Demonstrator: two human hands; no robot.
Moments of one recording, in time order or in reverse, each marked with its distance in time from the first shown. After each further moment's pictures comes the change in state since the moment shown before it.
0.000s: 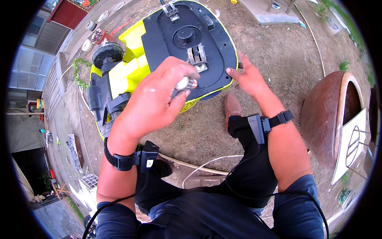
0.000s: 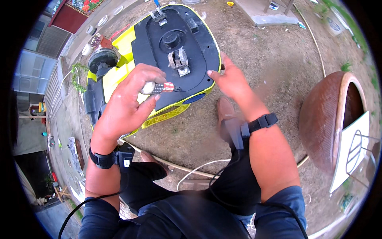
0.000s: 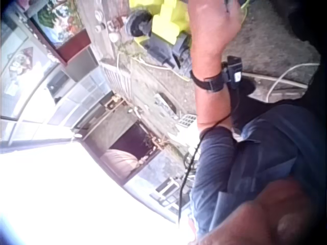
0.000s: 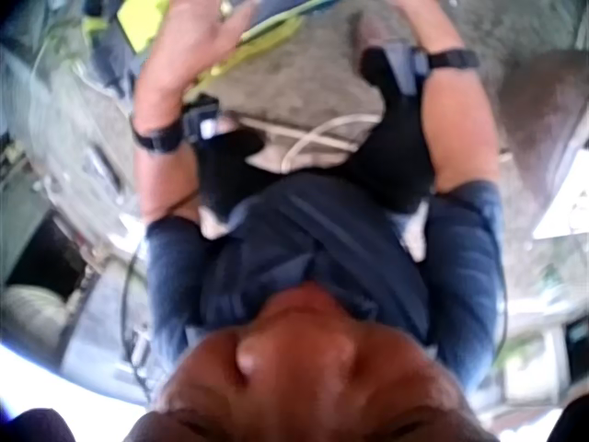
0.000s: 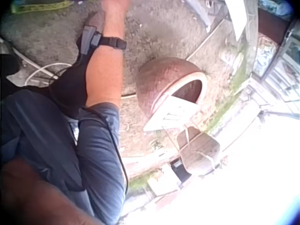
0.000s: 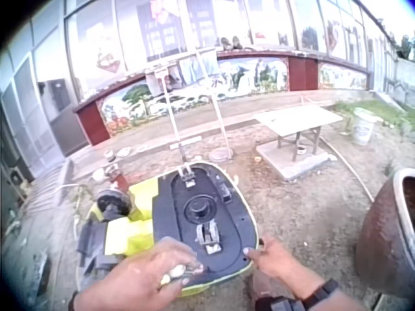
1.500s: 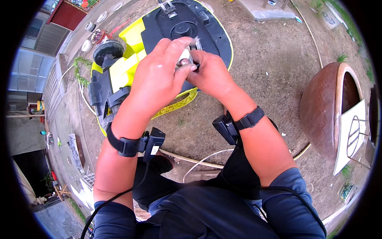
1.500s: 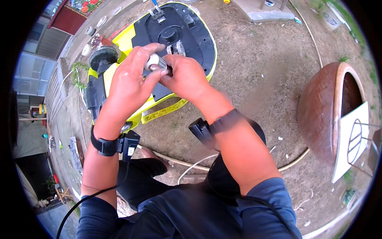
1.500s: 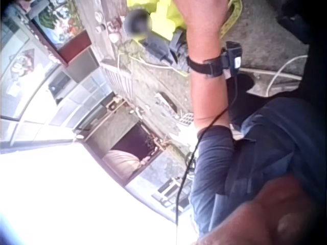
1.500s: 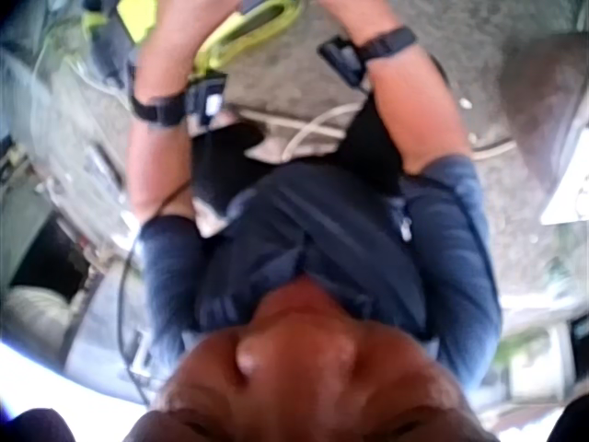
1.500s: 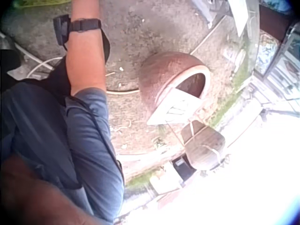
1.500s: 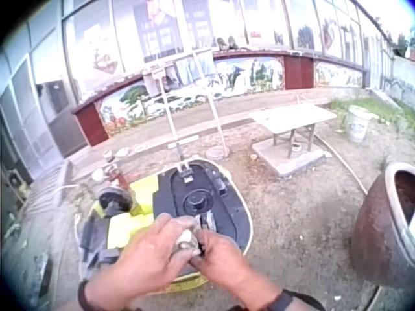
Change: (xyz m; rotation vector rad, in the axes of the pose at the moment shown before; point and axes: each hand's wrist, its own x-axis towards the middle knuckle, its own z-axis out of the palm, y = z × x) left_hand 0.006 0.009 0.010 0.279 0.097 -0.156; right_hand -0.033 -0.079 0.069 0.059 0.098 -0.545
